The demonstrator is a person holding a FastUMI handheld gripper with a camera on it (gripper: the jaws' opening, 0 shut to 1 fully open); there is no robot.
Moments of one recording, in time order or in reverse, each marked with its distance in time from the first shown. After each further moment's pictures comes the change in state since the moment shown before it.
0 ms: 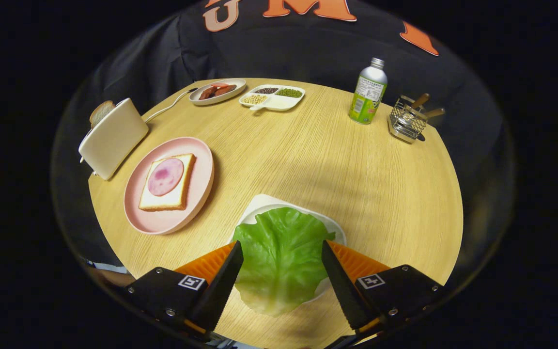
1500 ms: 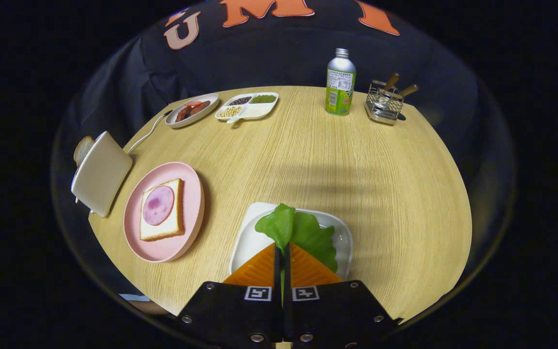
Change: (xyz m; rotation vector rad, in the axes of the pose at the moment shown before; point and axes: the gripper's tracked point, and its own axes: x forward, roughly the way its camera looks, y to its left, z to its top) arm -0.008 0.004 0.015 0.239 -0.068 -0.030
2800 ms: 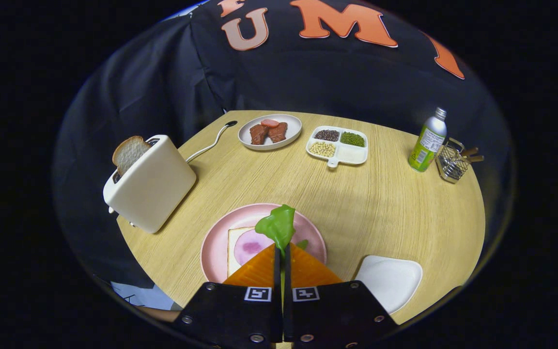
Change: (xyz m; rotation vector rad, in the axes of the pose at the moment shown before) arm -0.002 0.171 0.066 -0.169 -0.094 0.187
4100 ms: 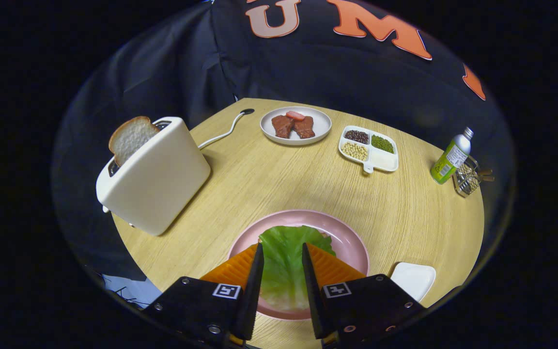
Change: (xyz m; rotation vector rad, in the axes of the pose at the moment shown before) arm 0.018 0.070 0.021 -0.083 0.029 -0.018
